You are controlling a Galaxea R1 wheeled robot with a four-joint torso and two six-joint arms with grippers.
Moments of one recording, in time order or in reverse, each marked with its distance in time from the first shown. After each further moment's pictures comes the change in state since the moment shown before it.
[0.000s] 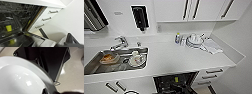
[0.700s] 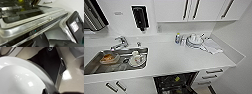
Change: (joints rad) left arm 0.369 -0.326 0.203 0.001 0.010 0.101; right arm 0.050 -0.336 0.347 0.002 0.130 0.065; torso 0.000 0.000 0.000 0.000
